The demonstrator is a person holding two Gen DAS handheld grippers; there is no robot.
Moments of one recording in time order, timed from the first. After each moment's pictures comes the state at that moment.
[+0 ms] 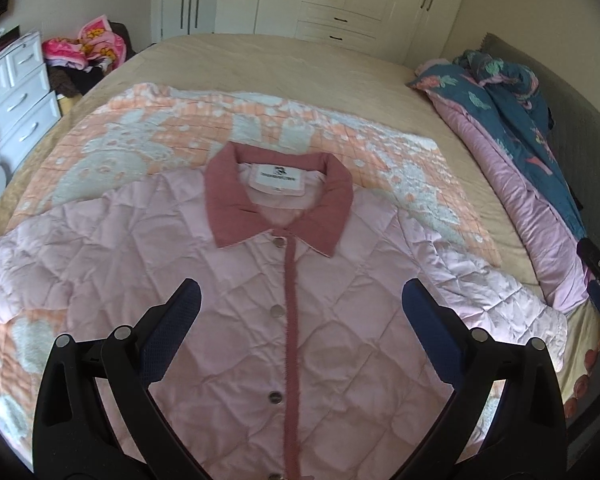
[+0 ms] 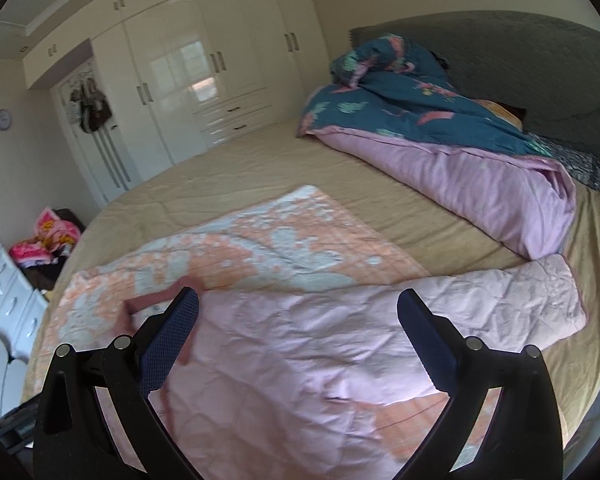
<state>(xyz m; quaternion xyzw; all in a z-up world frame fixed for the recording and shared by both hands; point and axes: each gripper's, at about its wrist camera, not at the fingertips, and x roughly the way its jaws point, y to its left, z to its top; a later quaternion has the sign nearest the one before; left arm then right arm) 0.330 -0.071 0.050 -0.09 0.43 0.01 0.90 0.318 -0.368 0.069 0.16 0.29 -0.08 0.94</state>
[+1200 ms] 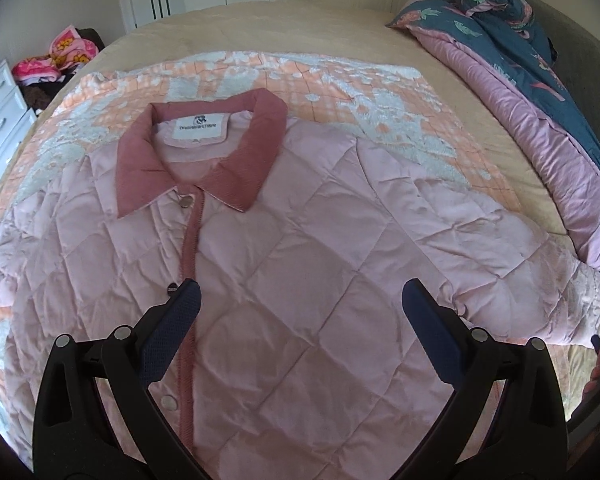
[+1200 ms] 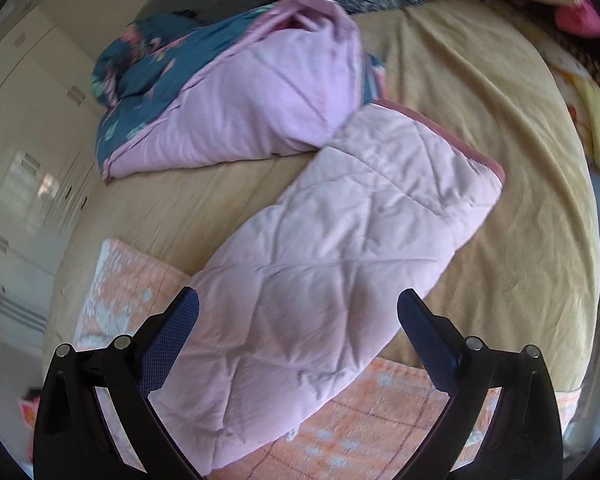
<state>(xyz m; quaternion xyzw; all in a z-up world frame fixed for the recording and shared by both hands) 0.370 -0.182 -0.026 -0.03 0.48 0.01 0.88 0.276 -0.605 -0.084 0.43 0.31 -0.32 0.79</state>
